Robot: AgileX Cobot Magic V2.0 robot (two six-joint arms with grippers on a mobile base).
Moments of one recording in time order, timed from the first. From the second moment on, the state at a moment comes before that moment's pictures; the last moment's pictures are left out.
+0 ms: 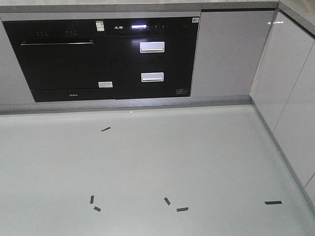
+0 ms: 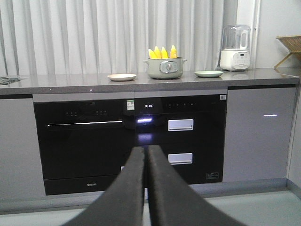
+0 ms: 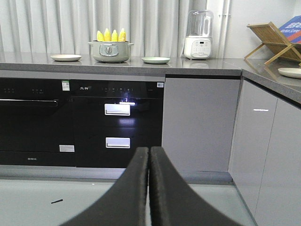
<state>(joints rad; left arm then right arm) -0.01 -0.01 0.02 0.14 -0.01 -0.16 0.05 -0.01 0.03 -0.03 0.05 0.00</state>
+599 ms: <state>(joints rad) -0.01 -0.01 0.02 0.14 -0.01 -0.16 0.05 -0.01 0.03 -0.03 0.05 0.00</state>
